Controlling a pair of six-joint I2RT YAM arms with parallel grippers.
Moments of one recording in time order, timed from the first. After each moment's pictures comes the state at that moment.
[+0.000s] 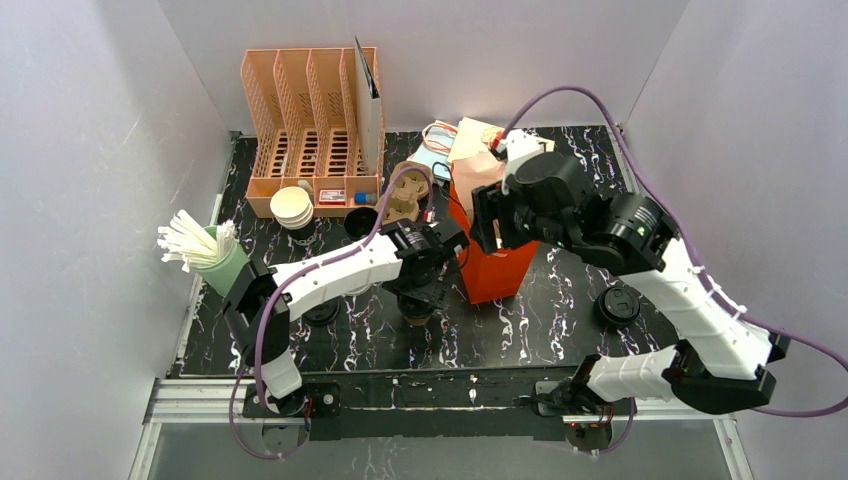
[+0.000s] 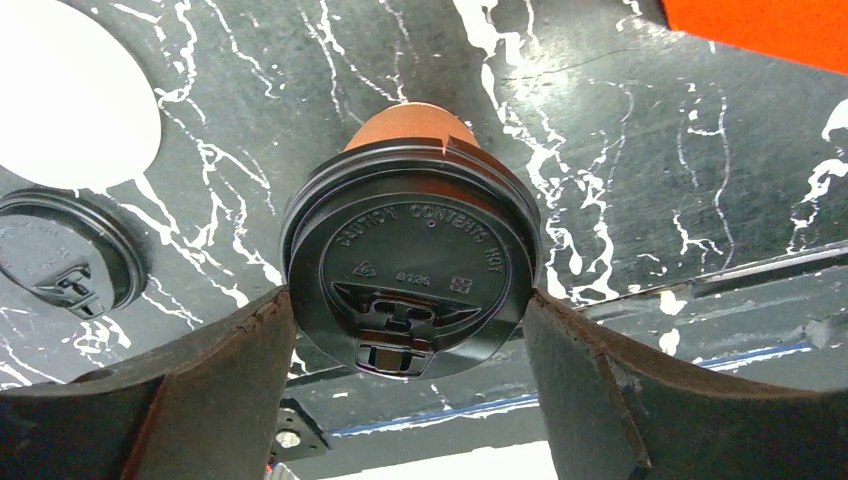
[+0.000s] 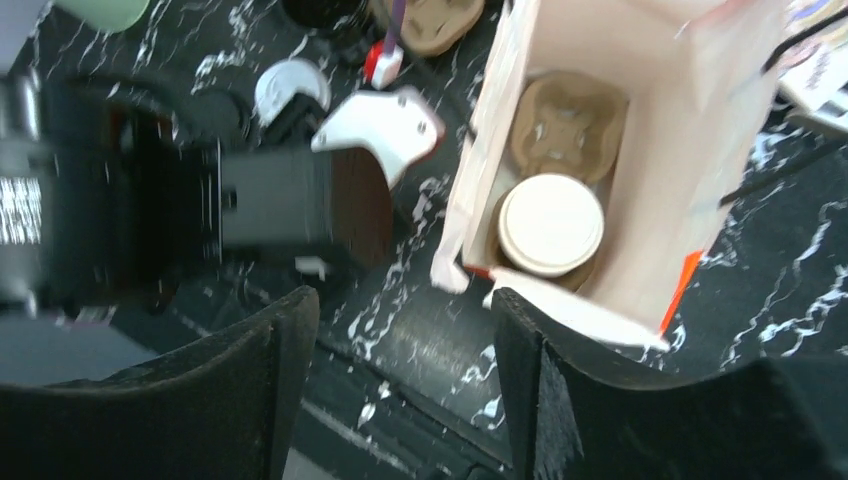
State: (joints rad) left arm -1.01 1.69 1.41 -1.08 -0.22 -0.60; right arm 0.98 1.29 1.82 -1.16 0.27 0.34
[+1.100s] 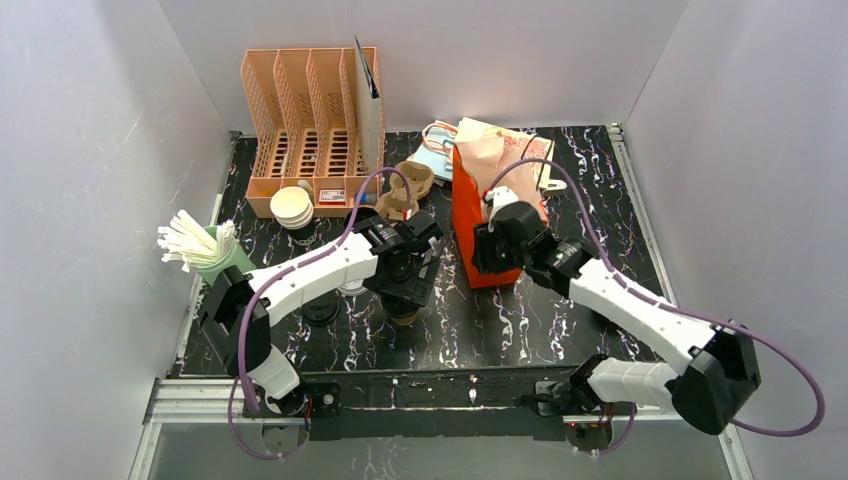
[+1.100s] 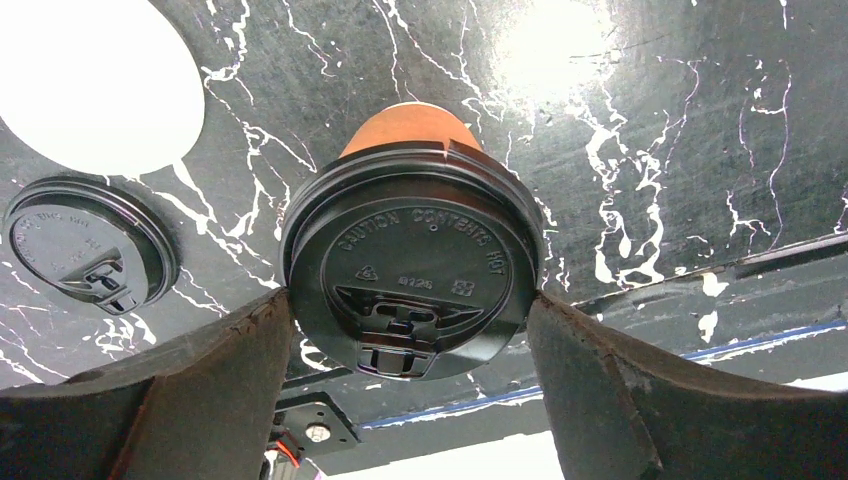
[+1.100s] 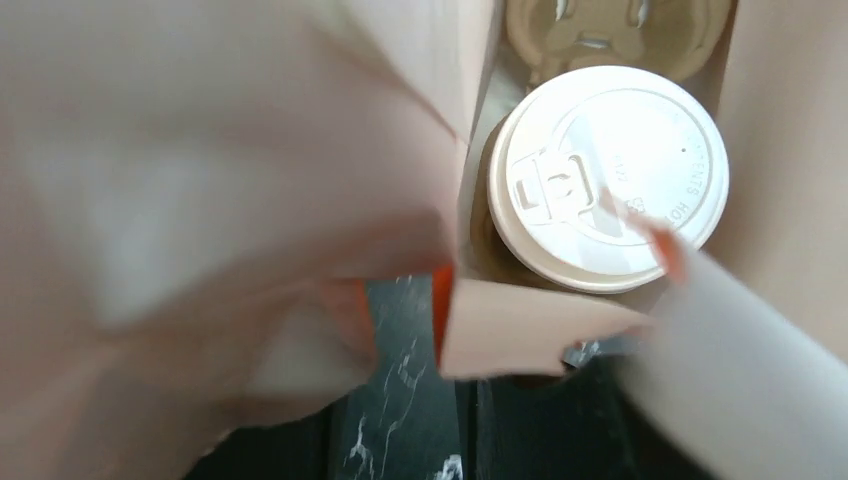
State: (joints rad) left arm -0.90 1.57 1.28 -1.05 -0.15 -0.52; right arm 0.80 1.15 0.92 -0.52 0.09 0.35
